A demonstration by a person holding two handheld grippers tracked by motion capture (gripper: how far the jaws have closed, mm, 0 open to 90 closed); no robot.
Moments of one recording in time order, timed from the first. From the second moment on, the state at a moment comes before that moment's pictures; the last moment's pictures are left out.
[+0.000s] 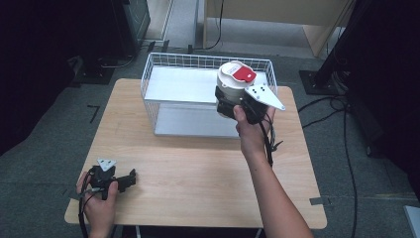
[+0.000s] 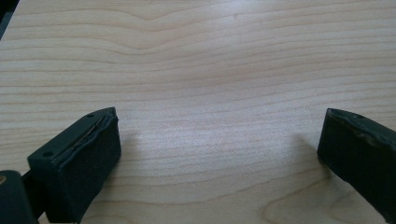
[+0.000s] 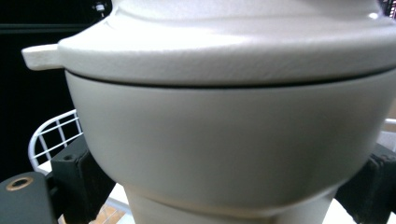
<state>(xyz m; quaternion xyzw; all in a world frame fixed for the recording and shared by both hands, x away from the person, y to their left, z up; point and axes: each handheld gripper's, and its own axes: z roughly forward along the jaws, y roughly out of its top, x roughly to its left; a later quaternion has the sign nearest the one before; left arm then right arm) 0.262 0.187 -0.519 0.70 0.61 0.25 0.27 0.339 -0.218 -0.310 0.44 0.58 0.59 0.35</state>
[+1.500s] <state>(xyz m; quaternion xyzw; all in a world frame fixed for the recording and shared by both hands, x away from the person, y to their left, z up) 0.262 0.187 -0.519 0.70 0.62 0.25 0.27 0.437 -0.199 -0.306 0.48 0.57 0.54 0.40</state>
